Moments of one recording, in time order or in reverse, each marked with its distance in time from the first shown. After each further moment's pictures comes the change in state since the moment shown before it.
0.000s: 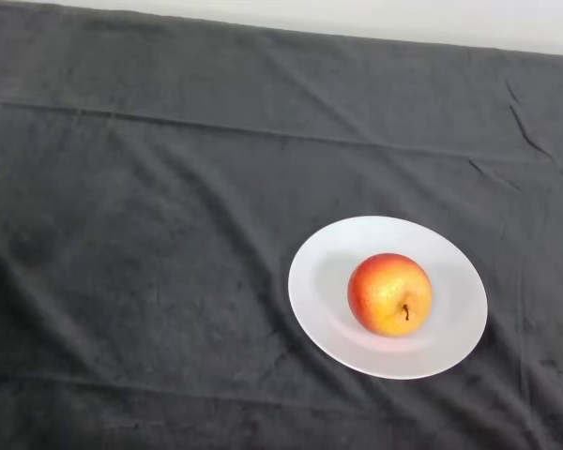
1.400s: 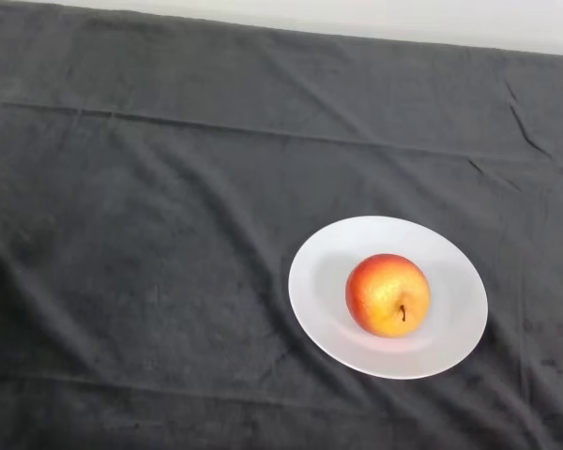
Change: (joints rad) left arm 0.000 0.000 0.045 0.023 0.041 -0.035 -0.019; right arm 0.000 0.000 -0.001 0.000 0.000 0.000 0.000
